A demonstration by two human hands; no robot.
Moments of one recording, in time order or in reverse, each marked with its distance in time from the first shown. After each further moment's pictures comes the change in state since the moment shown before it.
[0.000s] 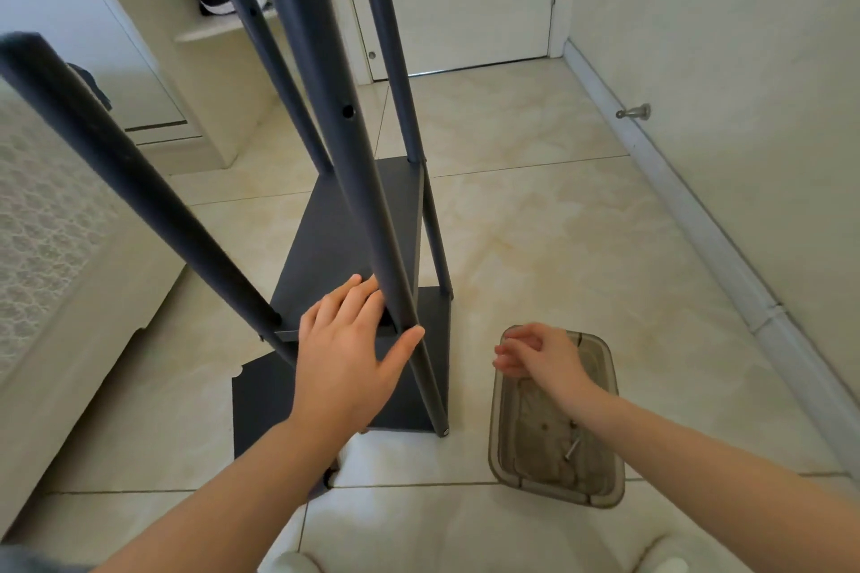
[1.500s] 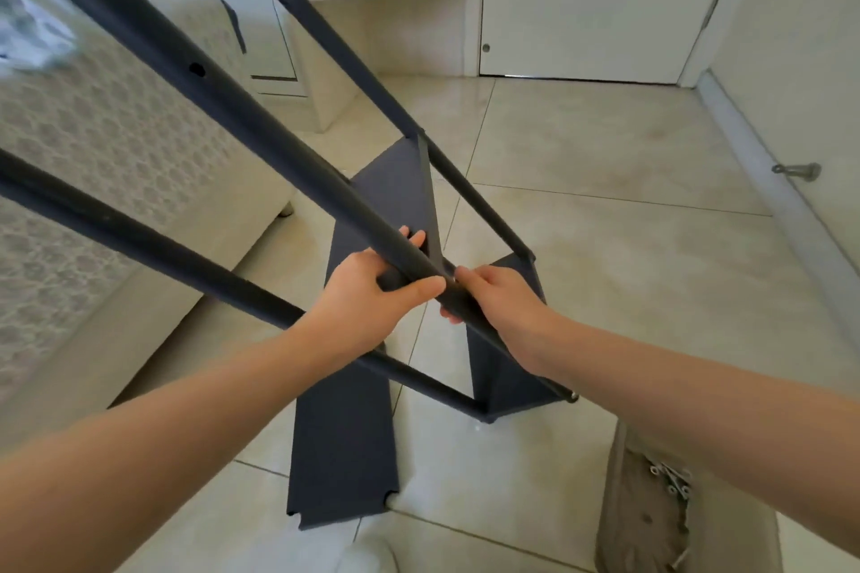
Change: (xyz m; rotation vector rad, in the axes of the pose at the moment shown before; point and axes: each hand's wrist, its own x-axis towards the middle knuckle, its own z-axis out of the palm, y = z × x) left_hand 0.056 -0.116 -0.060 -0.646 -0.170 -0.413; right_hand 0.013 -0.167 0.184 -0.235 -0.375 -0.087
